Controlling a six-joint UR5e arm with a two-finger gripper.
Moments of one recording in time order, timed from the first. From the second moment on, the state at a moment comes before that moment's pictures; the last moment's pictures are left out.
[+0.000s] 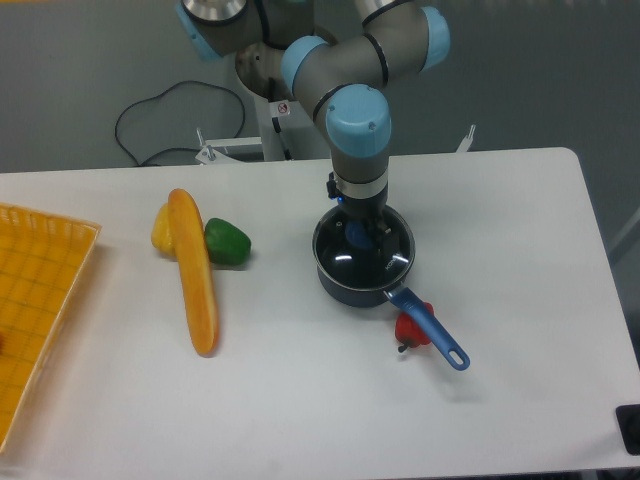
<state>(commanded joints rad) 2.55 -1.73 -1.95 -1.01 1.64 1.48</state>
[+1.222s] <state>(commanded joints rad) 2.54 -1.73 -1.95 -1.01 1.64 1.49</state>
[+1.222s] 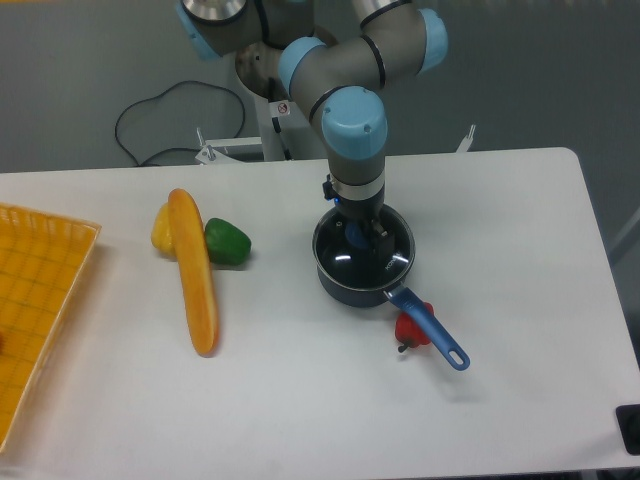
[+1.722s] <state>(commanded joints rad) 2.54 -1.73 -1.95 -1.01 1.64 1.50</state>
